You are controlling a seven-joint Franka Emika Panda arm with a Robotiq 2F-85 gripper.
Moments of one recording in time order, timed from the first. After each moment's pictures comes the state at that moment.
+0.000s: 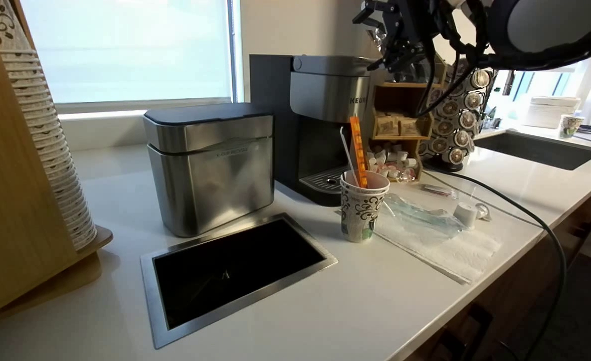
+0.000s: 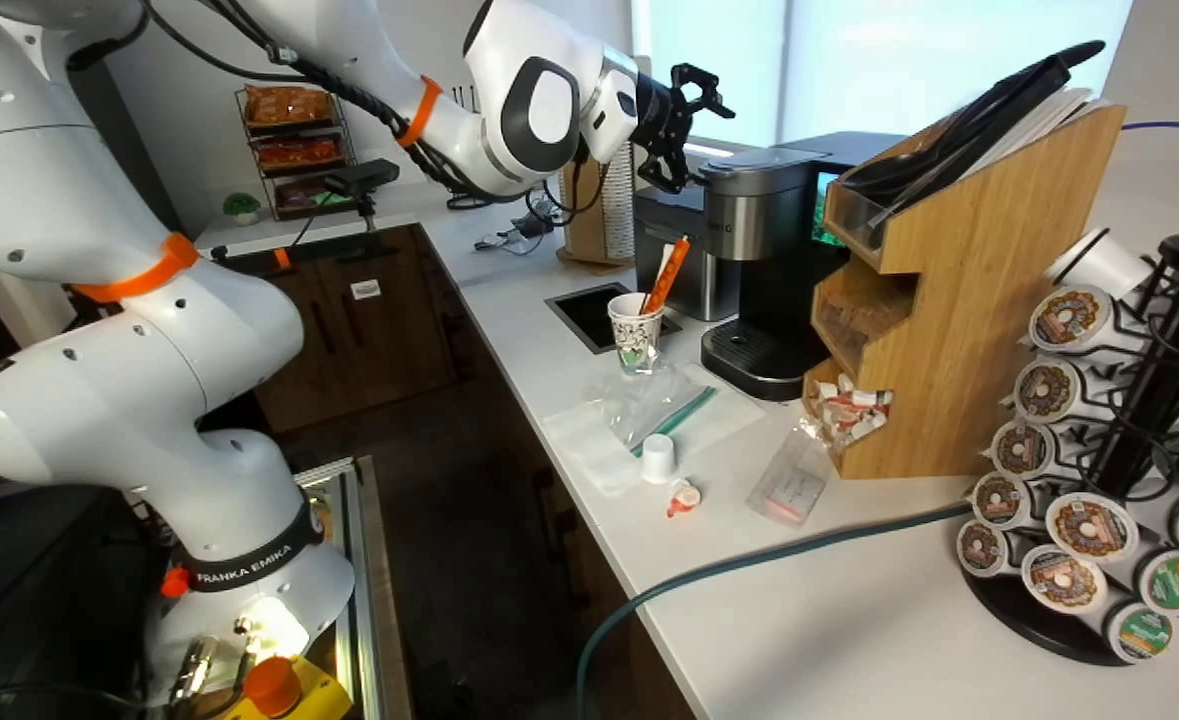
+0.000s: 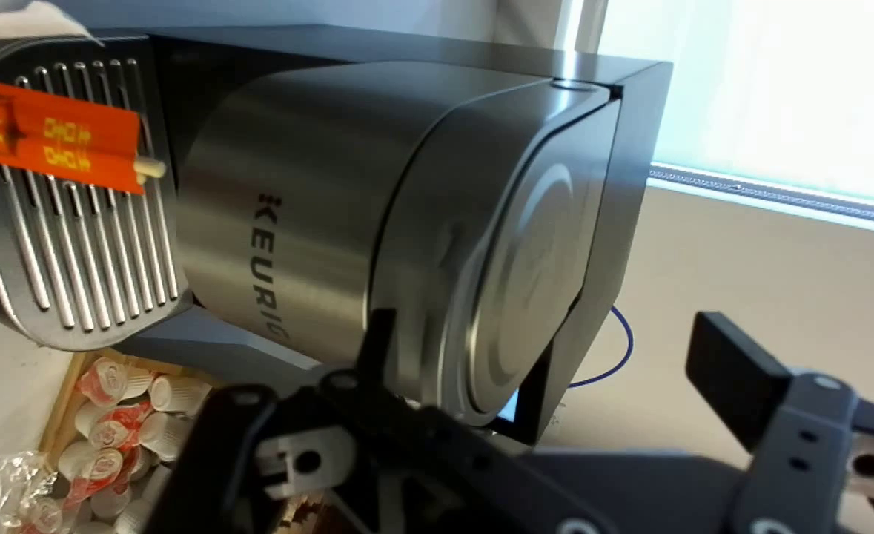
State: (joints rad) arm -0.90 -0.26 0.94 -2.39 -0.23 3.33 1.87
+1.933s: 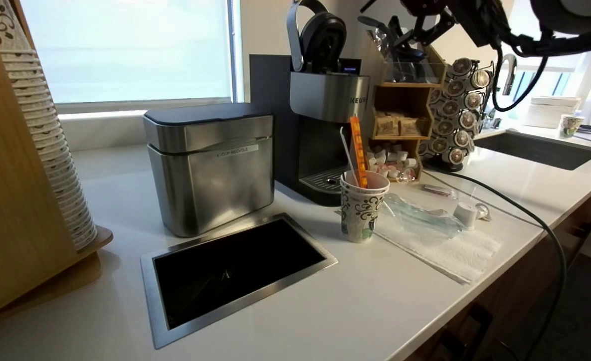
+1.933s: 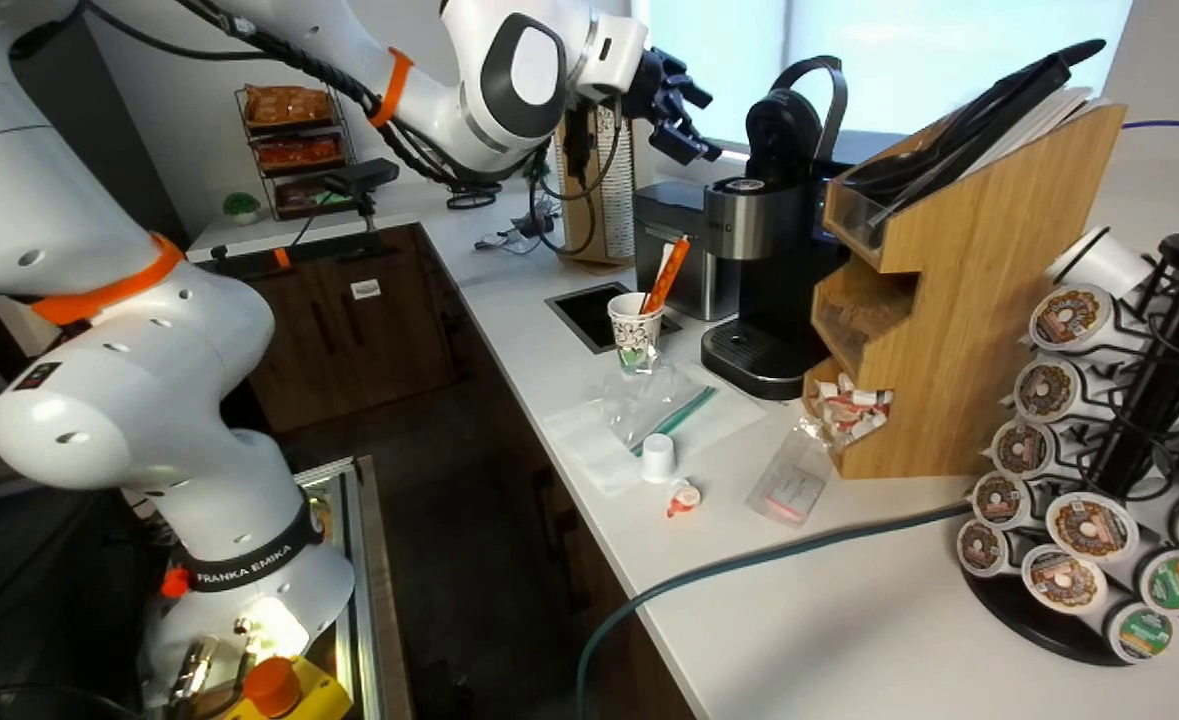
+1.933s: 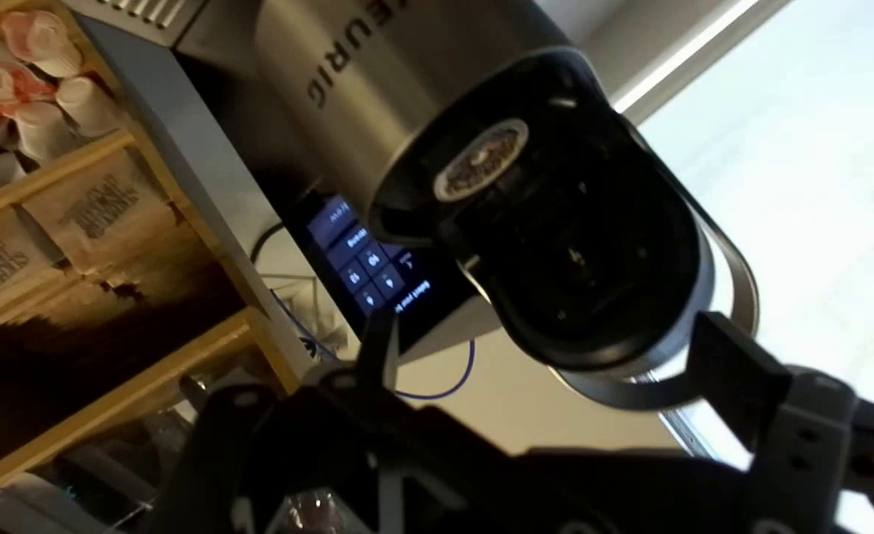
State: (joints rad) arm -0.39 -0.29 0.41 -2.41 -0.37 3.23 1.18
